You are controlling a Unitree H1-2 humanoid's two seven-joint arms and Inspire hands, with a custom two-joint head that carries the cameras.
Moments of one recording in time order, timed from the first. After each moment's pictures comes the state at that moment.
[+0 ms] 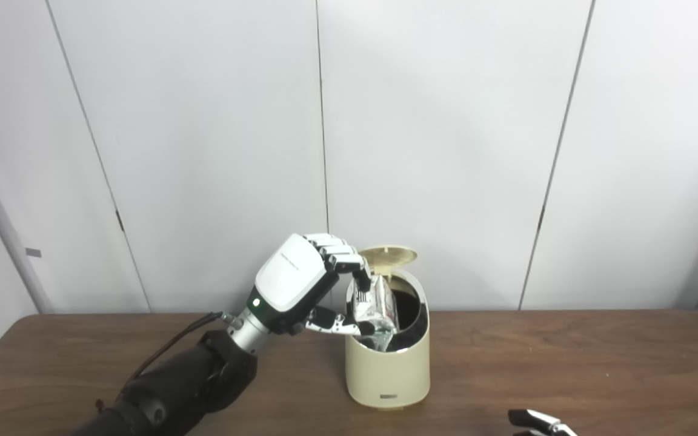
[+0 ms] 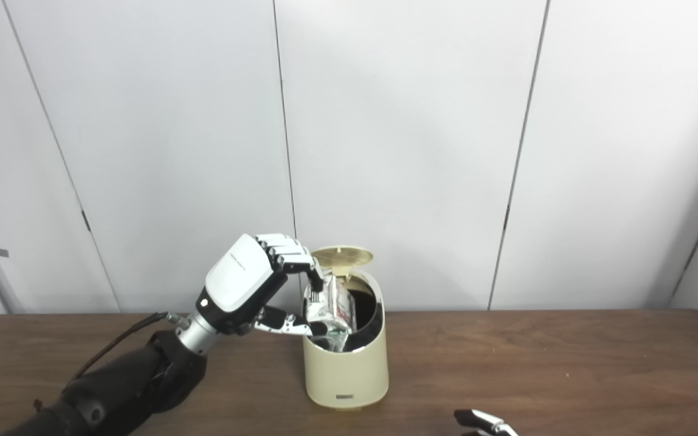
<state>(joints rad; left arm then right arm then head) -0.98 0.44 -0.93 0.66 0.69 -0.47 0.87 0.23 -0.04 0.04 -0.31 -0.46 -0.19 -0.24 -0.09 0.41</state>
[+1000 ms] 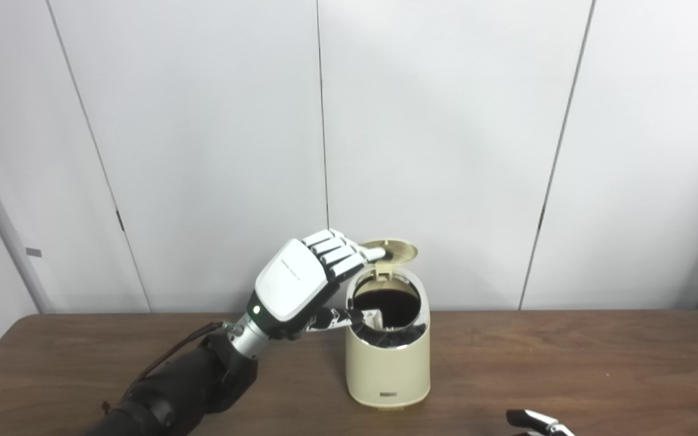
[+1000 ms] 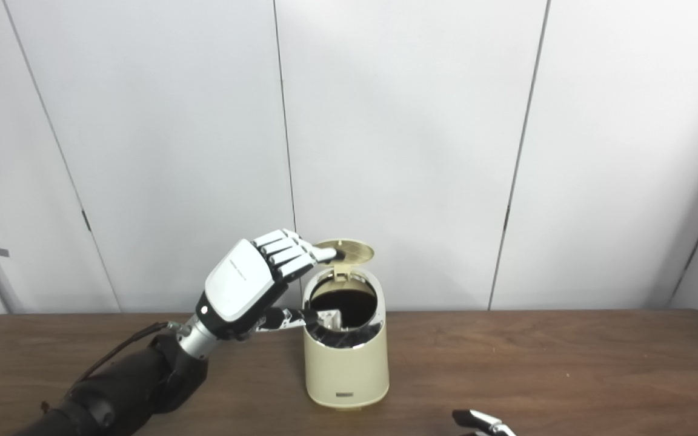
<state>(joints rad) -0.98 0.40 -0.91 0.76 0.86 -0.47 1.02 0.23 -0.04 0.04 -0.31 -0.46 -0.19 -0.24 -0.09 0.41</state>
